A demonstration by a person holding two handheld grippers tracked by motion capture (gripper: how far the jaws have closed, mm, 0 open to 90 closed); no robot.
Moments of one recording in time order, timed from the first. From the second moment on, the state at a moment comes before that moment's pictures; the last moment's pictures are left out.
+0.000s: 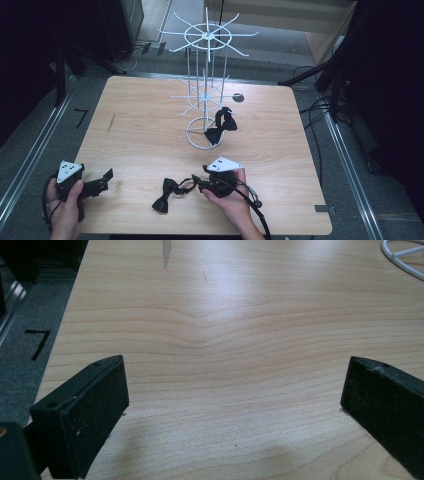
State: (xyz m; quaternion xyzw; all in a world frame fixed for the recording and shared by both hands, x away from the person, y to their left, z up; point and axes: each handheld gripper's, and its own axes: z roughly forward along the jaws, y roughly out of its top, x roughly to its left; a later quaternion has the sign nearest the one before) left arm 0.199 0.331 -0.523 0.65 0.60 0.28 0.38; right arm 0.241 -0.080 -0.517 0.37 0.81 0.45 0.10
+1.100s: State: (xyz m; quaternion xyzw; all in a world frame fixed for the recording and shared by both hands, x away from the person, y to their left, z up) left arm 0.199 0.331 -0.523 0.65 0.60 0.27 0.38; right arm 0.235 -0.072 -0.522 0.36 0.81 0.44 0.13
